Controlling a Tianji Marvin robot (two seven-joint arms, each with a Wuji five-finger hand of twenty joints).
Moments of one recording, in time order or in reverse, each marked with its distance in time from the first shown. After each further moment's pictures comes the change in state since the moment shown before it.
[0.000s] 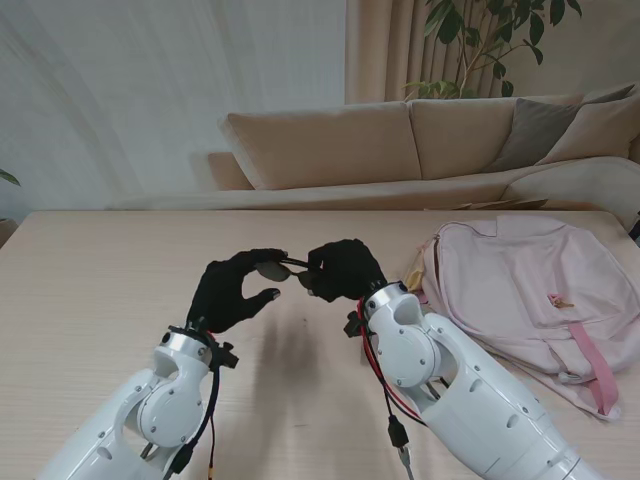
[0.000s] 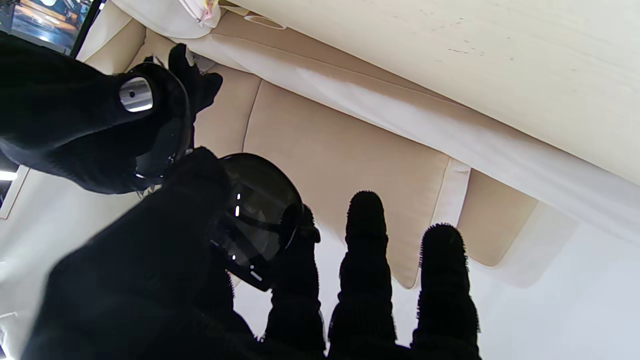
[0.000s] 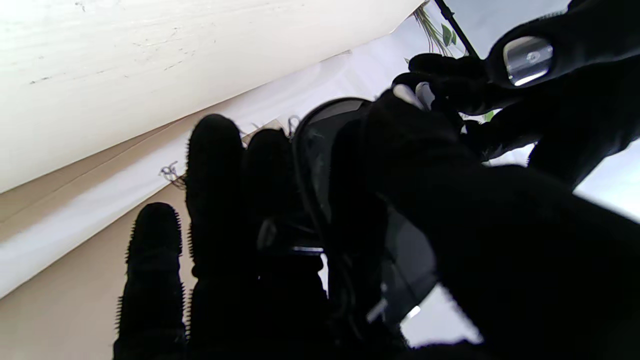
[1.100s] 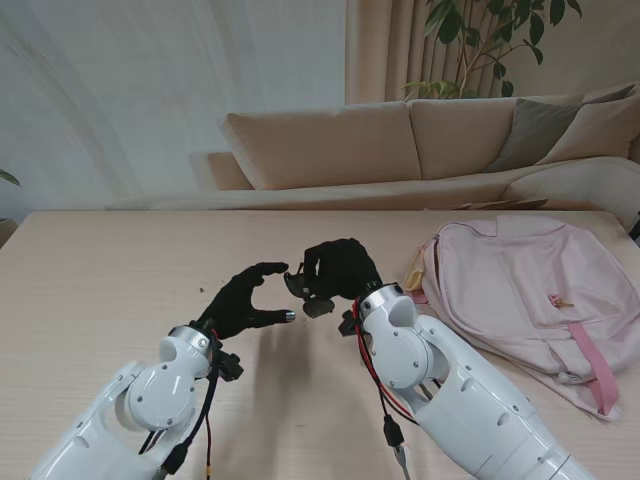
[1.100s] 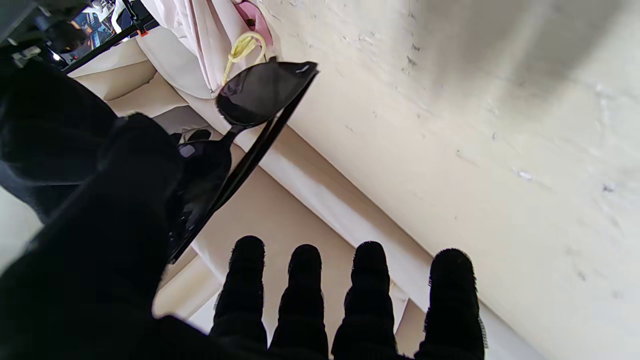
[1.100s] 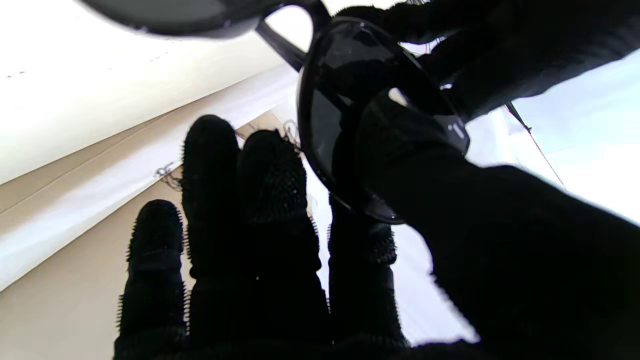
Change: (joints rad) left arm 0.000 0.020 -0.013 -0.082 -0.341 0.195 -0.359; right arm 0.014 -0.020 -0.022 0.041 0.001 -0.026 -0.060; left_hand -0.098 -0.128 -0.137 0.000 -0.058 0.363 -0.051 -0.133 -0.271 0.060 -0.126 -0.071 -0.298 0.002 -0.187 -0.090 -0.132 0.034 -0.145 -0.027; right_hand 0.010 0.010 0.002 0.001 0.000 -0.008 0.017 0.001 0.000 0.016 0.002 0.001 0.000 0.017 0.015 0.005 0.023 -0.005 0.037 0.014
